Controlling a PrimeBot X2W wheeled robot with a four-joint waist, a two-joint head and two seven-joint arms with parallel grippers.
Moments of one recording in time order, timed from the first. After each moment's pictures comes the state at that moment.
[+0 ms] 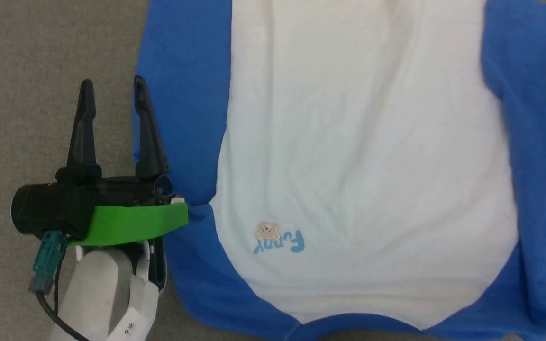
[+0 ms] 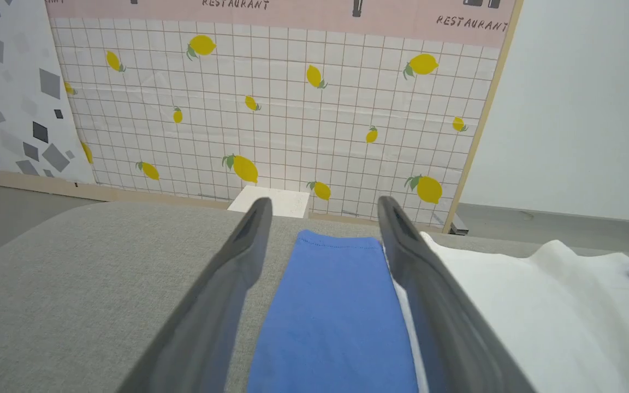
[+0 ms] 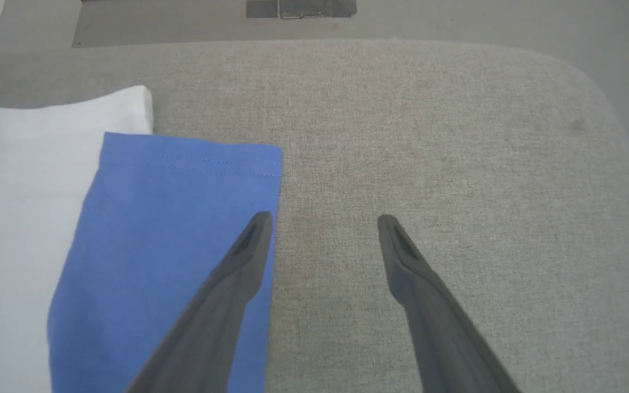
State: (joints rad) left arm -0.27 0.17 -0.20 -0.24 -0.28 0.22 -0.26; right arm -0.89 -0.45 -0.19 0.48 0.25 0.13 0.76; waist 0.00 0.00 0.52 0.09
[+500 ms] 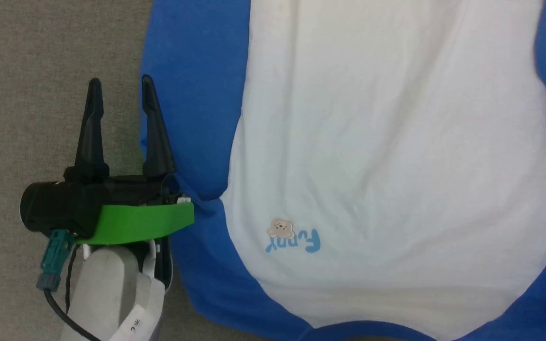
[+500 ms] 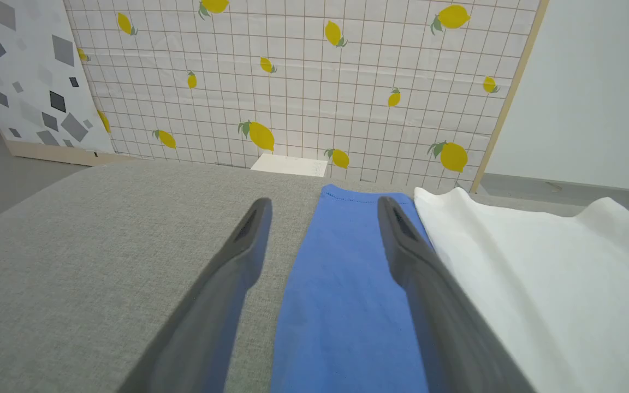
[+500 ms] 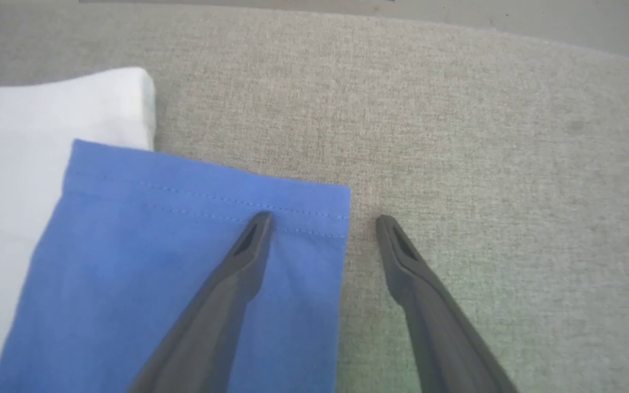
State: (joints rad) left arm -0.27 0.09 -0.14 -0.22 -0.22 0.13 -0.26; right arm -0.99 -0.50 -0.05 0.59 0.30 0.13 0.71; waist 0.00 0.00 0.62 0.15
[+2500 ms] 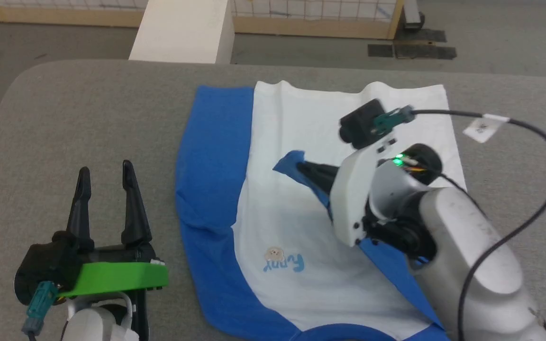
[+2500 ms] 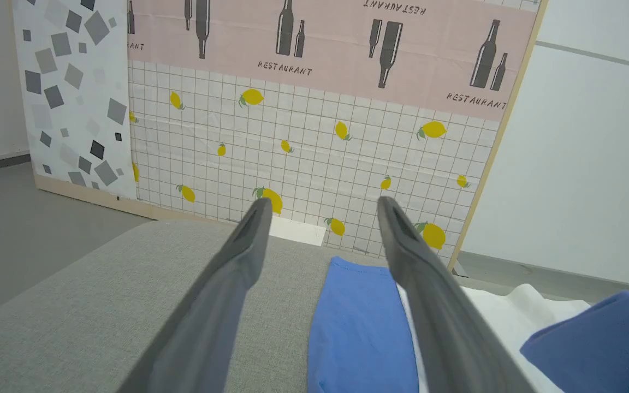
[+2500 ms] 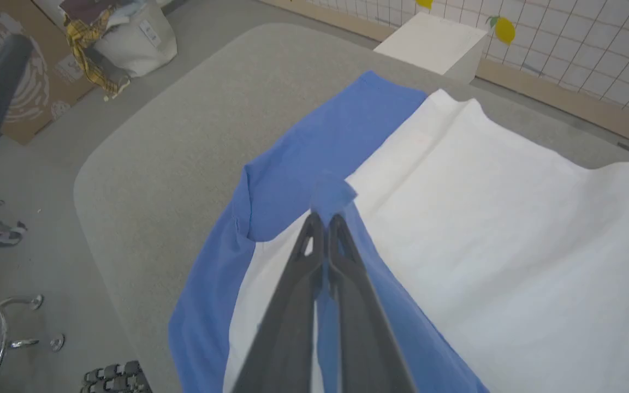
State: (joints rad) left arm -0.05 0.05 0.01 -0.15 -0.24 0.02 -0.26; right arm -0.56 -0.10 0.43 0.13 0.53 0.13 0.70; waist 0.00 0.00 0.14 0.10
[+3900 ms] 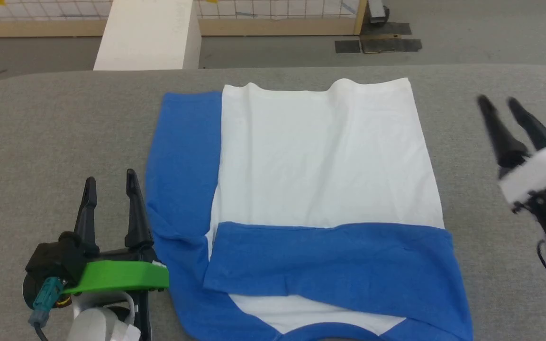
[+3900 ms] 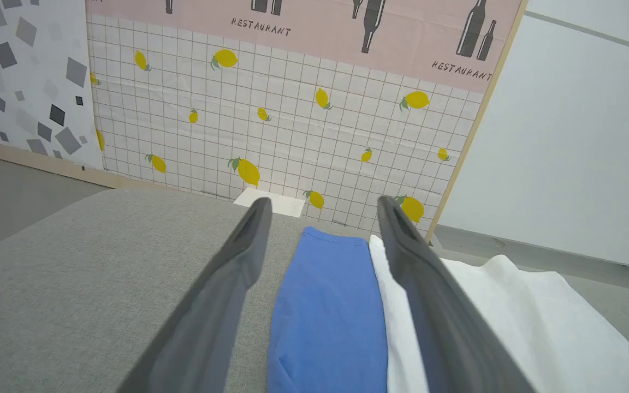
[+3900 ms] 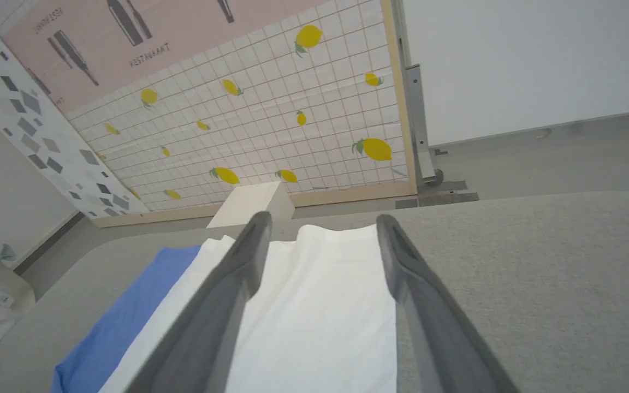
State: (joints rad) left arm -0.06 0.05 0.01 -0.07 -0.27 0.03 -0.26; right arm -0.42 -0.29 -0.02 0.17 0.63 0.13 0.24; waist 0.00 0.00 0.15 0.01
